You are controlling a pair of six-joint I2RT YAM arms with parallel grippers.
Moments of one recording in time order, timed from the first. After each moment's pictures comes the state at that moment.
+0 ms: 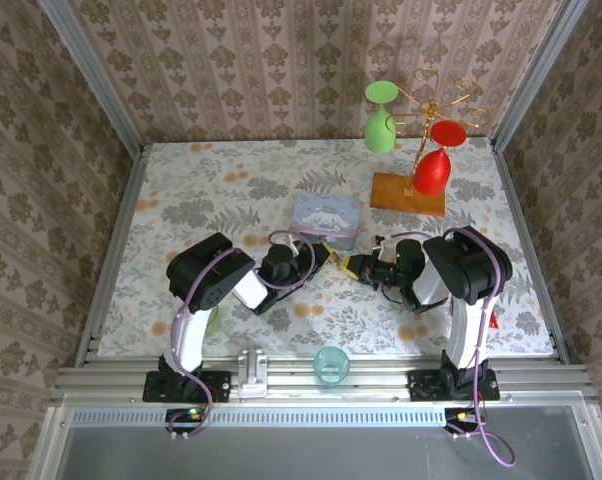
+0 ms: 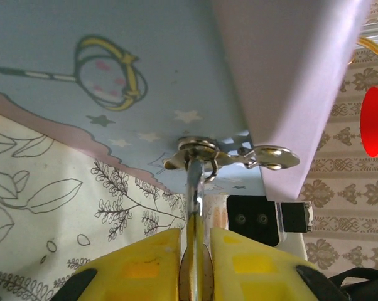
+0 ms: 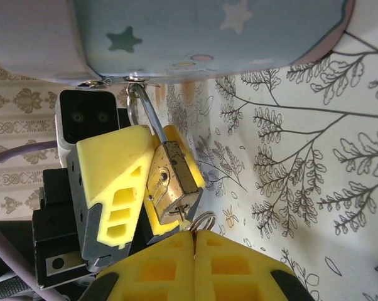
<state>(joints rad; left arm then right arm) -0.80 2.07 0.64 1.20 0.18 -1.35 0.30 1.97 0.40 1.19 -0.77 1.21</state>
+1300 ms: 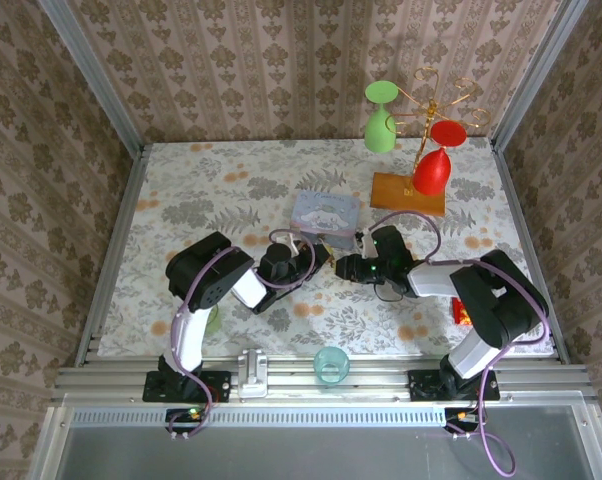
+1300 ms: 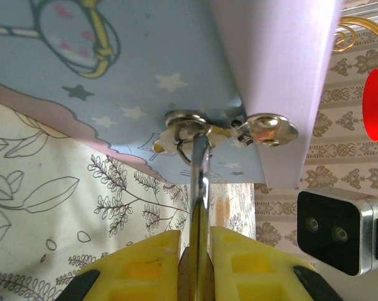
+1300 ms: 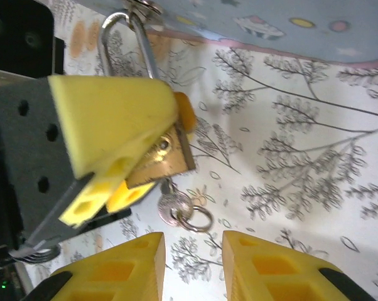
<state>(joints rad) -0.78 2.07 0.64 1.19 0.23 -1.31 0.44 1.62 0.58 0.29 -0.46 0.62</state>
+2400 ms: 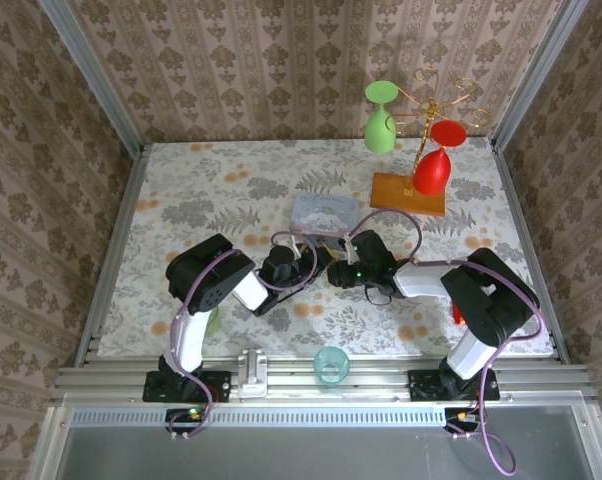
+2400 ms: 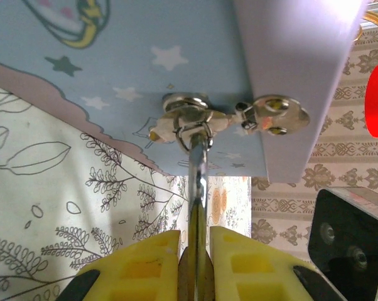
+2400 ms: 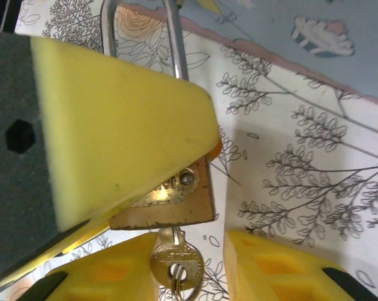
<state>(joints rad) -0.82 2.05 0.63 1.18 0.21 -1.36 0.57 1.65 0.65 0.17 -0.21 0.42</state>
